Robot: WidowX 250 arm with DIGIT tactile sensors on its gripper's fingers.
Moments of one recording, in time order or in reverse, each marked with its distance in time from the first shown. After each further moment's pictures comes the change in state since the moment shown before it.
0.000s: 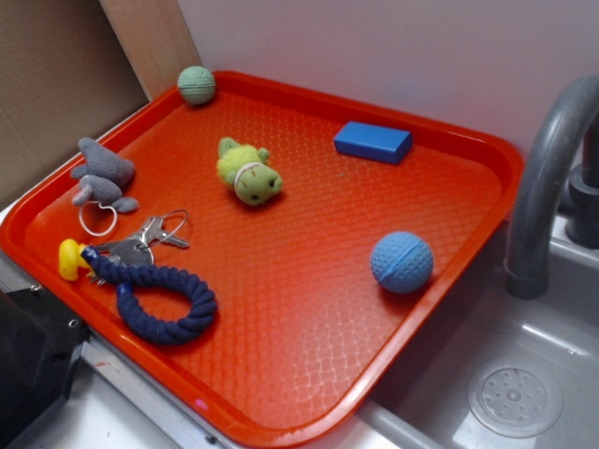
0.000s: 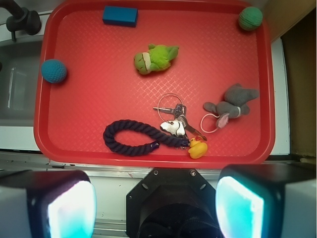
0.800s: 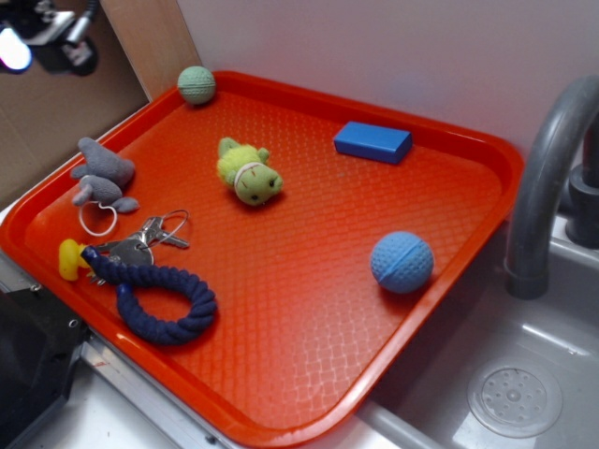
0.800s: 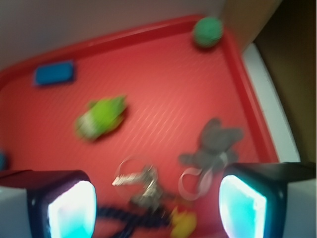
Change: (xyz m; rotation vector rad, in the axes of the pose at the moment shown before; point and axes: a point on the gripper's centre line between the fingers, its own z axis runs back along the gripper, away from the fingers) arm 0.066 0.083 -0.079 0.019 -0.122 0.336
